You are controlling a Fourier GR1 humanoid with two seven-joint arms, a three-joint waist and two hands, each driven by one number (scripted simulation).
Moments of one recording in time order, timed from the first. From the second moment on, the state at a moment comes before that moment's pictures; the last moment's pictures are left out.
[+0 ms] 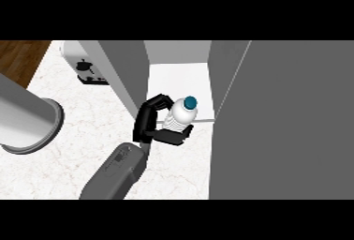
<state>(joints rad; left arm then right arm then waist) -0.51 0.00 -0.37 -0.88 0.34 0.34 -0.48 1.01 -0.51 0.53 -2.49 0.00 -0.06 -0.51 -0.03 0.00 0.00</state>
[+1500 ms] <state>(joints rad) -1.10 0.02 -0.36 -0.20 0.38 0.82 -0.38 1.05 -0.54 0.41 -2.48 -0.05 0.05 -0.61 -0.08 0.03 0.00</state>
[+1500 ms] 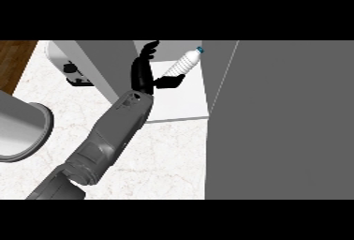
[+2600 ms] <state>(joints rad) -1.04 0.00 -0.27 -0.46 0.63 0.46 -0.67 1.05 -0.53 0.44 -2.49 -0.04 0.08 -0.60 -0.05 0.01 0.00</state>
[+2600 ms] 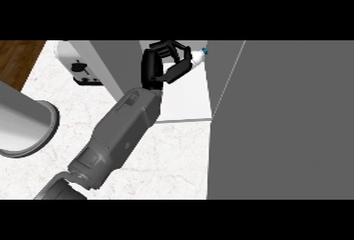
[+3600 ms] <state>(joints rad) -0.37 0.10 -0.69 -1.20 0.76 0.32 -0.61 1.08 -0.53 0.52 -2.50 -0.02 -0.02 -0.57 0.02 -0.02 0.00</state>
